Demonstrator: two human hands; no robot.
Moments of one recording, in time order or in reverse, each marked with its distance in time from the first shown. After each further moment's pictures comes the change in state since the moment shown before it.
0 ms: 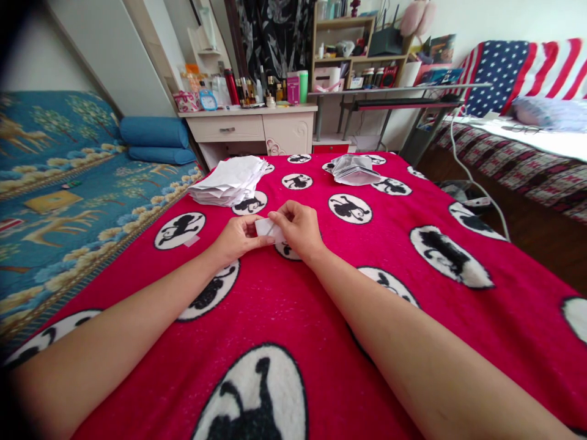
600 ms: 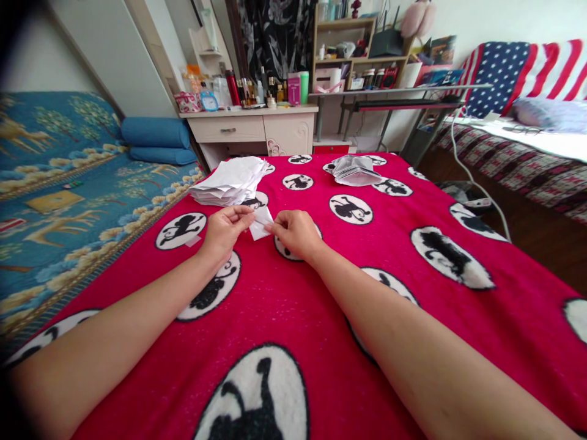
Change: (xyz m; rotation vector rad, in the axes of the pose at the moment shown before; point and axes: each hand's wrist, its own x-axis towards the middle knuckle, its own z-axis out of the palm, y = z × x) left_hand 0.005 -0.008 -0.011 -0.103 0.487 0.083; right_hand 0.003 0.001 -0.004 -0.232 -0.302 -0.003
